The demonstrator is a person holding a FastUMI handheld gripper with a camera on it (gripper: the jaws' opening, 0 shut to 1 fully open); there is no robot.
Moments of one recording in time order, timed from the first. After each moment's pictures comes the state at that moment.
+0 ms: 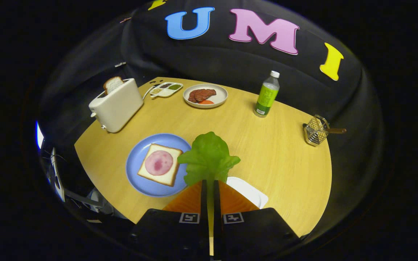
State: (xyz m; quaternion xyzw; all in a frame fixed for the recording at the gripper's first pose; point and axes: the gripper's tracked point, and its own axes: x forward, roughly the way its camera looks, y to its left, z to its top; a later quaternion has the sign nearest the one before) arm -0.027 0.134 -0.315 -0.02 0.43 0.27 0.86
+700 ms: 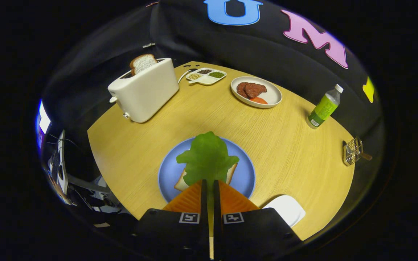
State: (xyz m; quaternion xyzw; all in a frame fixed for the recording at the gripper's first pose) arm -0.038 0.253 -0.350 -0.07 0.46 0.35 0.81
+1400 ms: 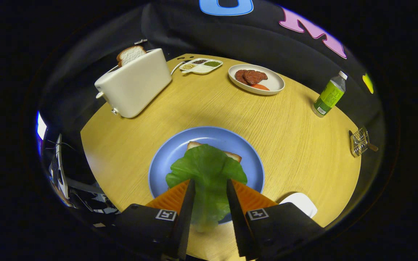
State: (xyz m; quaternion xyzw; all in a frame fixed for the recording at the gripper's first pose) arm -0.026 0.253 -0.367 -0.05 0.47 0.32 0.82
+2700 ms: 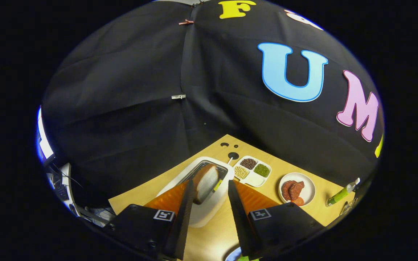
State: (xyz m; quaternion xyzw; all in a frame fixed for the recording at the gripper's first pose) arm 0.063 0.549 -0.149 -0.03 0.26 0.40 0.88
